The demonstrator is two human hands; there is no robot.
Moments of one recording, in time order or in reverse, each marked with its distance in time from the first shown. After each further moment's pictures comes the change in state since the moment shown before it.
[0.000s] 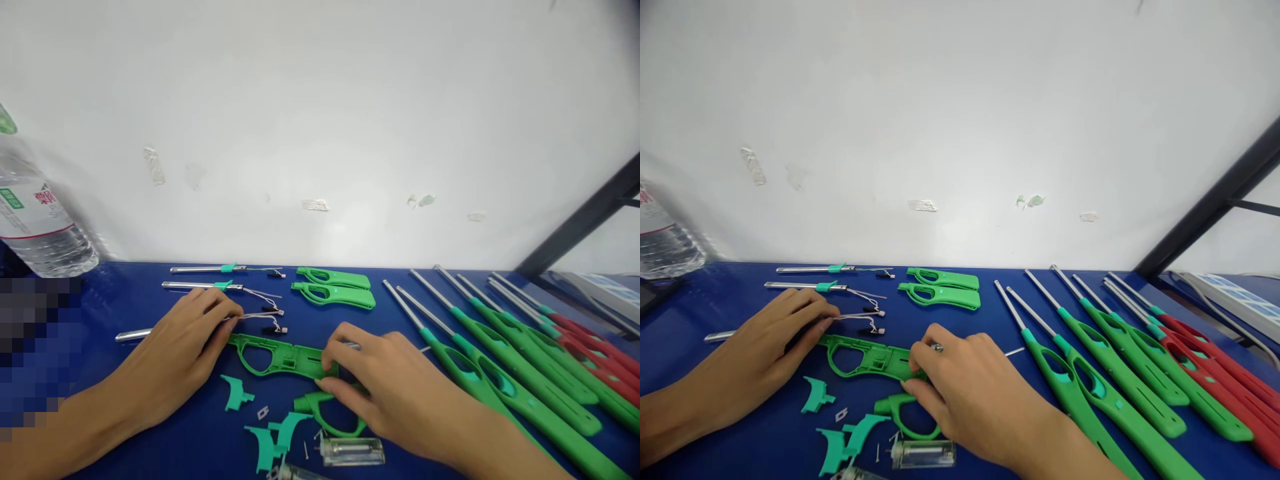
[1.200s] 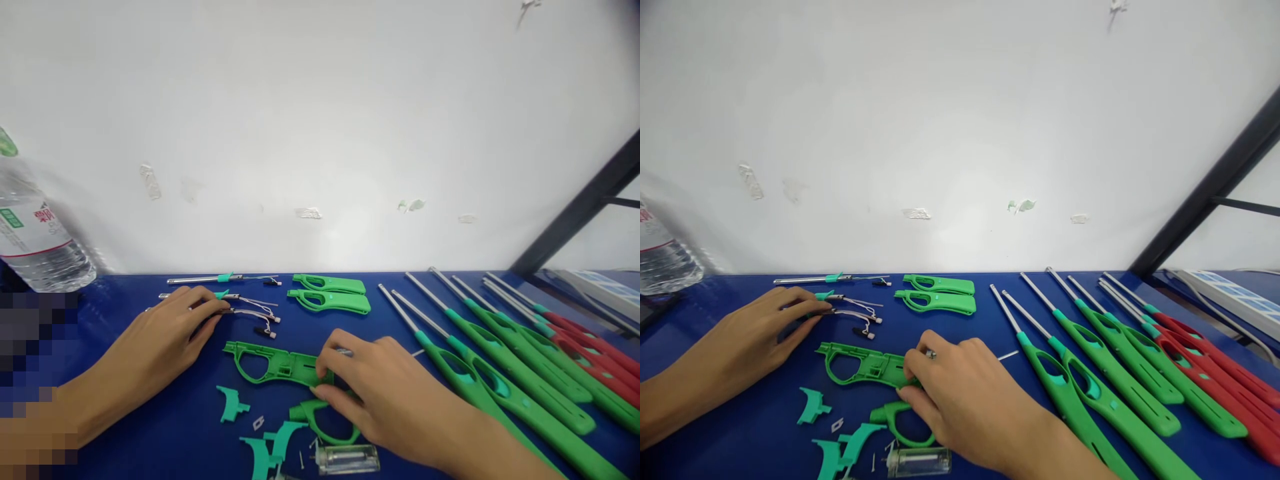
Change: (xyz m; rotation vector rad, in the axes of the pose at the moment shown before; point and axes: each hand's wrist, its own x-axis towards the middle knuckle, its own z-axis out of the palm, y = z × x) left_hand 0.020 -0.056 -0.012 0.297 0.019 0.139; right_hand 0.000 0.003 0.007 0.010 0.058 -0.028
